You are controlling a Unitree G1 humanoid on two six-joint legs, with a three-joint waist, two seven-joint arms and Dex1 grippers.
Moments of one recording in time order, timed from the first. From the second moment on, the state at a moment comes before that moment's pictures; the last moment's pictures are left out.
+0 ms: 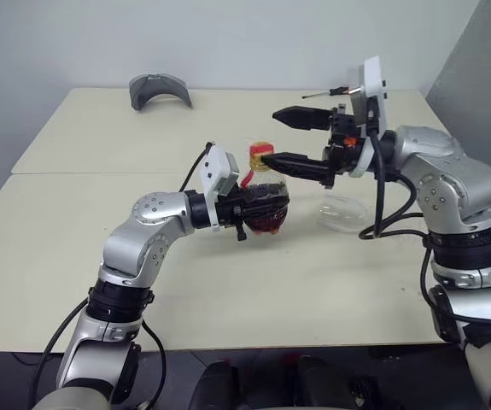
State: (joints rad) left arm -0.60 0.46 -0.10 -0.15 -0.49 0.52 -0.95; right arm -0.91 -0.54 0.05 -0.08 0.59 0.64 0.98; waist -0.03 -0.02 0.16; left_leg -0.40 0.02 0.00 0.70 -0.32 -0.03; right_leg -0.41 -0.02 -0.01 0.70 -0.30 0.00
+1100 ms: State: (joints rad) left arm -0.60 0.46 -0.10 -0.15 -0.50 0.52 -0.97; right arm -0.93 -0.43 0.02 -0.15 0.69 0.78 0.91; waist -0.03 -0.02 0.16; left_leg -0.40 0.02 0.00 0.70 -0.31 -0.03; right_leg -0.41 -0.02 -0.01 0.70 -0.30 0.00
